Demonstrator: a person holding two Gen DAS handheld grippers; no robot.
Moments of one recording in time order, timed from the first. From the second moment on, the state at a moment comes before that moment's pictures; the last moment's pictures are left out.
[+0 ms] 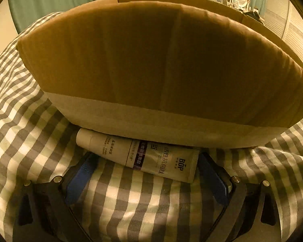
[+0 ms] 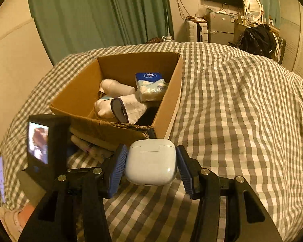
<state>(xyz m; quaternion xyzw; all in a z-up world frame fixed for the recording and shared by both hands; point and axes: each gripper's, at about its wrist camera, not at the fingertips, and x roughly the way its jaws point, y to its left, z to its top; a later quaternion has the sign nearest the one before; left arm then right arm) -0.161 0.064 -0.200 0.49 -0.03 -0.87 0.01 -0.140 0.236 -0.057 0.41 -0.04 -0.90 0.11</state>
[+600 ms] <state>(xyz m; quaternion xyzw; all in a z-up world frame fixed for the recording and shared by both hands) -0.106 0.035 -0.178 0.52 0.04 -0.85 -0.07 -0.103 0.235 -0.050 0.40 -0.04 -0.91 0.09</state>
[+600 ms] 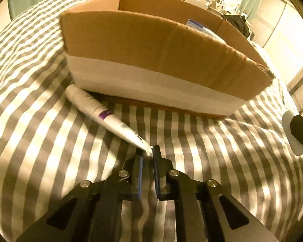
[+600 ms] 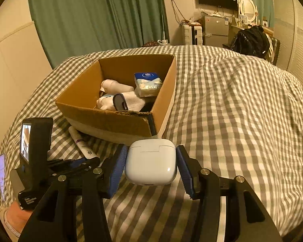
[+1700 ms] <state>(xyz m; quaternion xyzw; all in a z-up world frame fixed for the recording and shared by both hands) -0.082 -0.003 -0.126 0.45 0.07 -0.89 -0.09 -0.052 0.195 -0.015 0.37 -0.02 -0.92 0.10</state>
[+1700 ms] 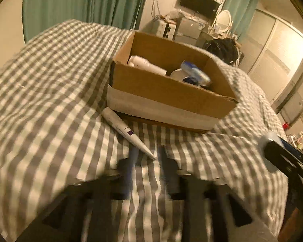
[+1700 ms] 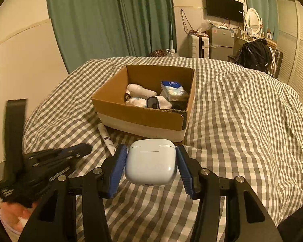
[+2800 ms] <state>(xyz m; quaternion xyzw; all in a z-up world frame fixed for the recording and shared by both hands) -0.069 0.003 -0.150 0.49 0.08 -0.87 -0.07 -0.056 0.213 -0.034 0.39 -0.05 -0.92 0.10</state>
